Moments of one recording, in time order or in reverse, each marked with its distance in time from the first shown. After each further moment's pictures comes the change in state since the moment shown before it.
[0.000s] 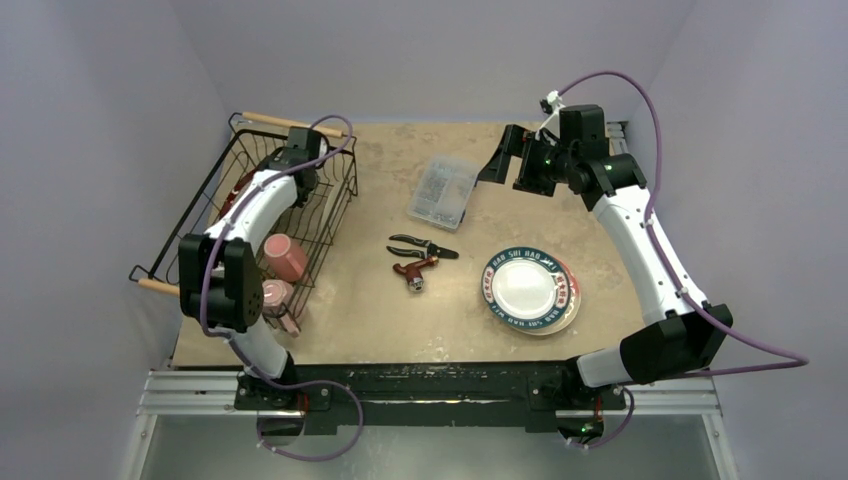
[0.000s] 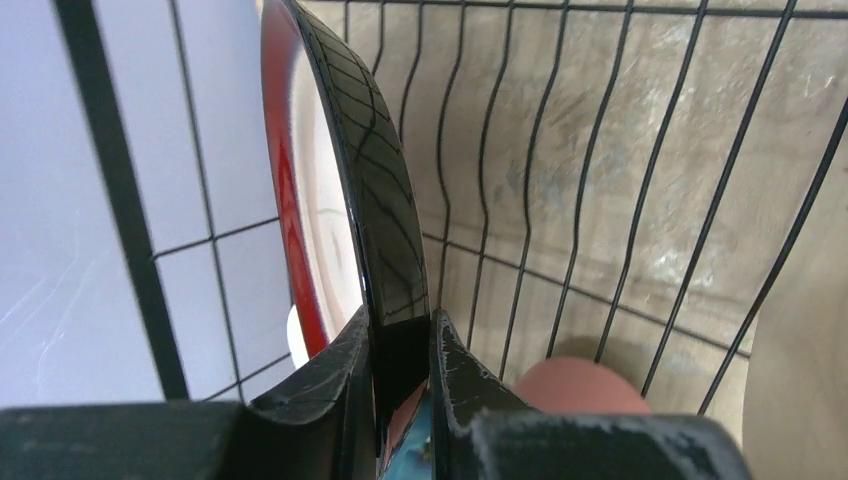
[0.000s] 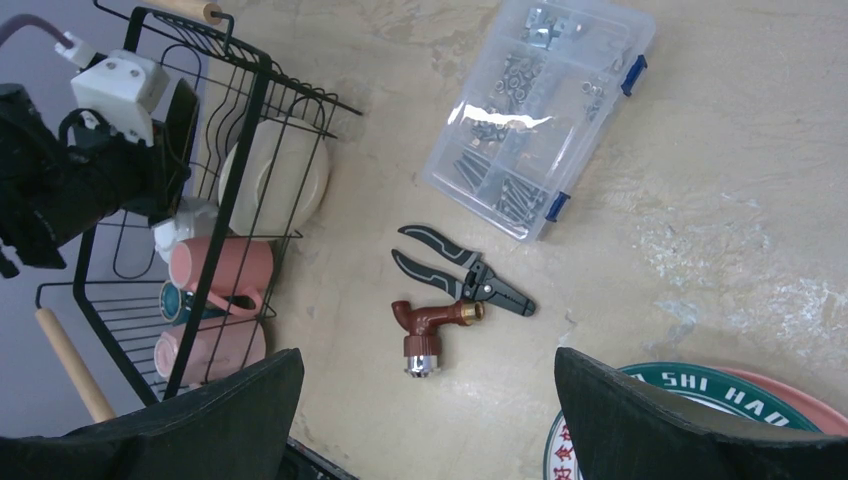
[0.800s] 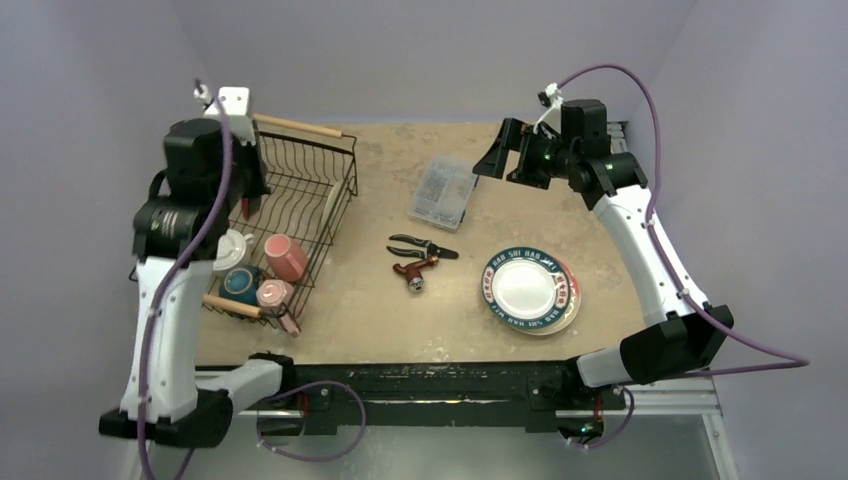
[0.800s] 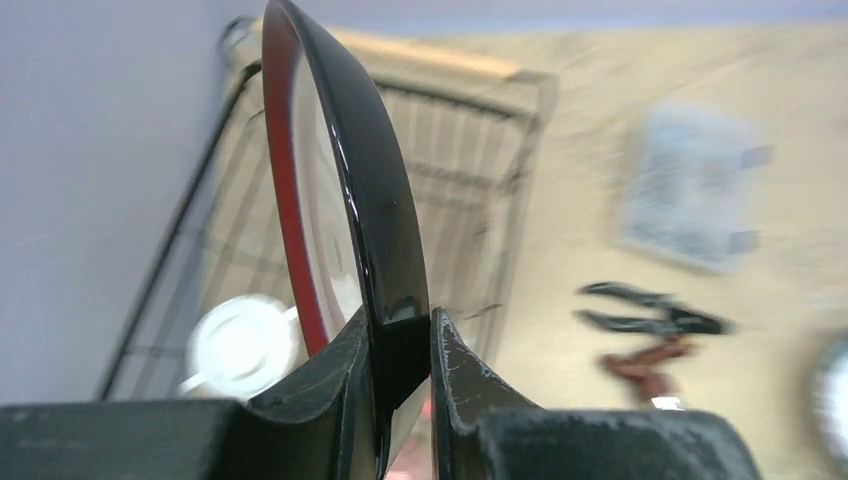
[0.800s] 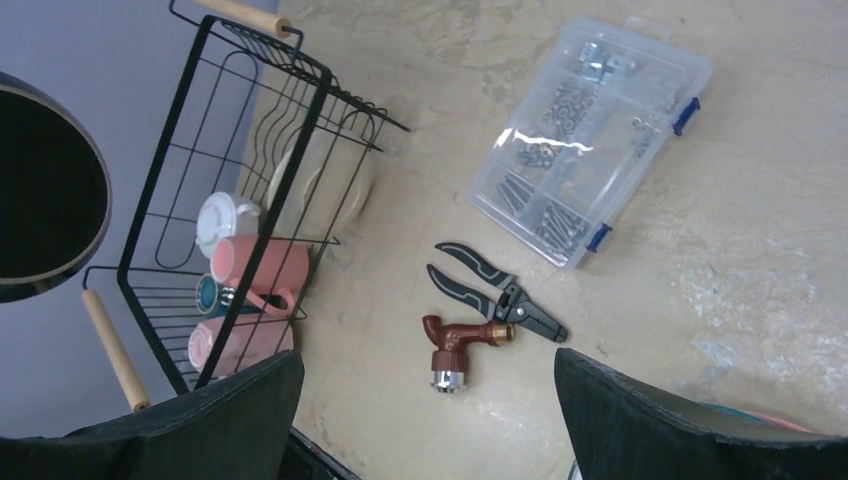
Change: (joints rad) left arm 0.011 -0.550 0.268 -0.324 0.325 -0.313; right arm 0.008 0.000 0.023 0.037 -0.051 -0.002
